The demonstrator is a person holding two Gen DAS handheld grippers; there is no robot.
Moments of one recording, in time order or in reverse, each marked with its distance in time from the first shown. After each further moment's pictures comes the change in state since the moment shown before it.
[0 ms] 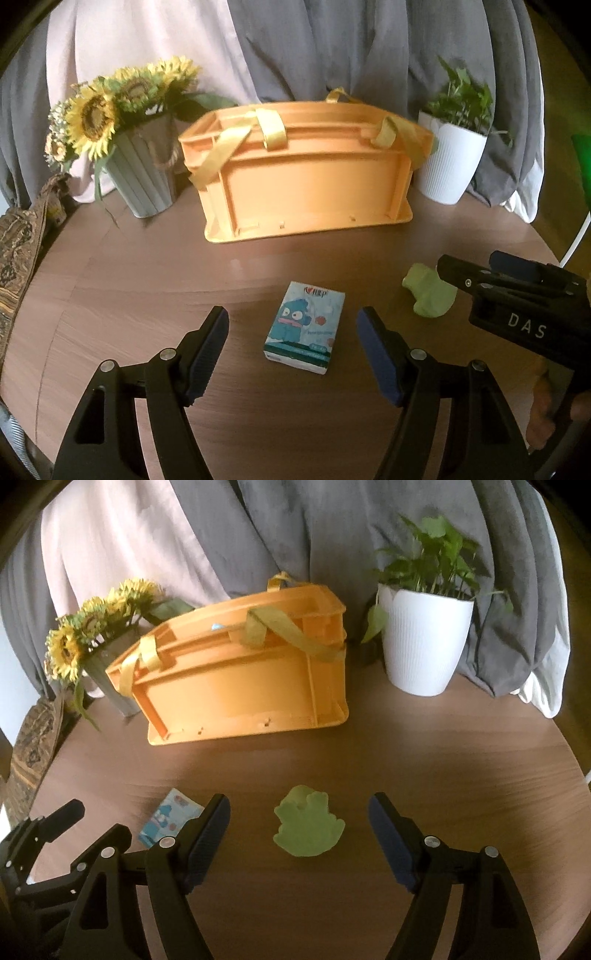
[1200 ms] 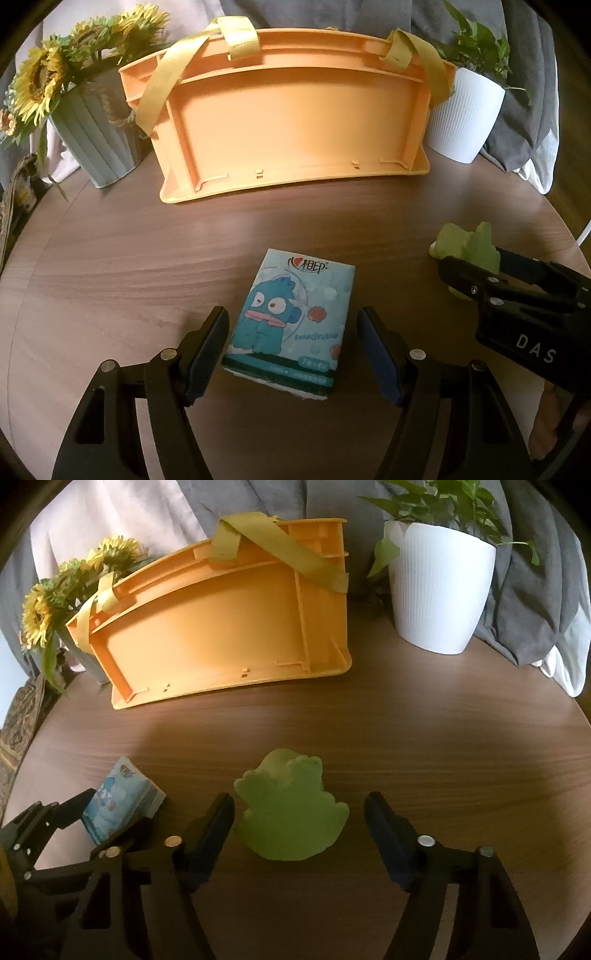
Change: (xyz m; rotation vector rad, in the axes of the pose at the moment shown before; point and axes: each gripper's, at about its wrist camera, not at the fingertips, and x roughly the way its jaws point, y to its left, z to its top) left arm 0.077 -0.008 -0.013 0.024 0.114 -0.033; right arm 0.063 -0.011 -0.024 -0.009 0.080 -0.010
